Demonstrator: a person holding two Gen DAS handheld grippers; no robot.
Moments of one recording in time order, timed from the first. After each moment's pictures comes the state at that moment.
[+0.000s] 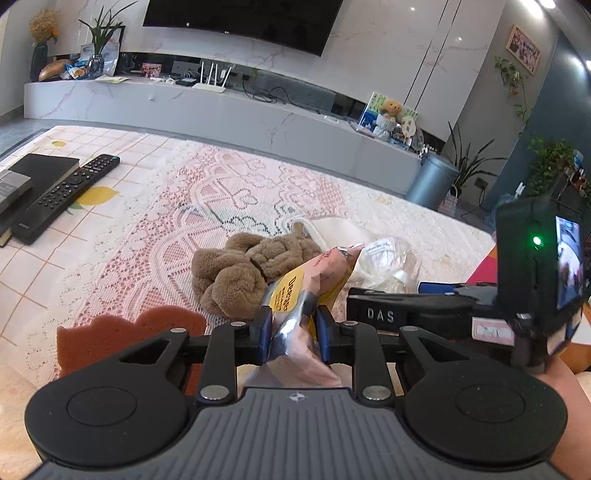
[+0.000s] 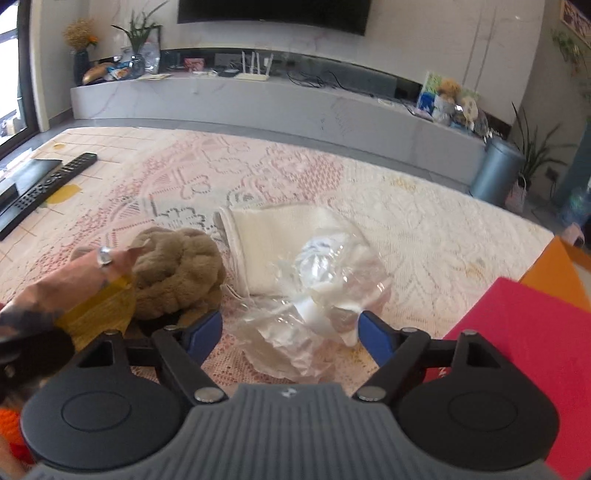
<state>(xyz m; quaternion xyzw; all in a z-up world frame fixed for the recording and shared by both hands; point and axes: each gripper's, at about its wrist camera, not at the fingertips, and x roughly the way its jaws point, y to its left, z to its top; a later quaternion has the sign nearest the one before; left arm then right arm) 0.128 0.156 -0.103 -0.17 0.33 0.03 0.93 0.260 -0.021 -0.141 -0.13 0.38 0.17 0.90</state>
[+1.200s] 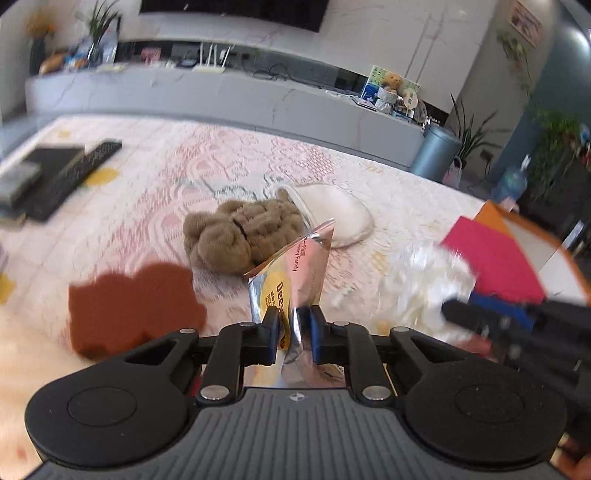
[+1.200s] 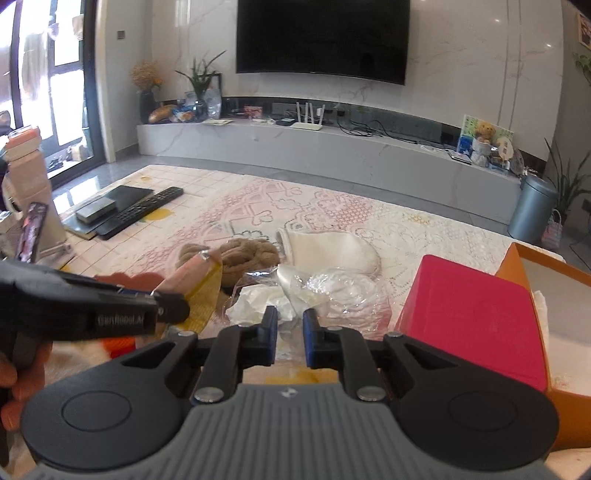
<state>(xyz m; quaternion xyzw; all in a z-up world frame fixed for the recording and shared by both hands) 0.095 0.120 -0.078 -0.17 0.38 0.04 0.91 0.134 -0.110 -0.071 -0.11 0.31 0.30 0.90</state>
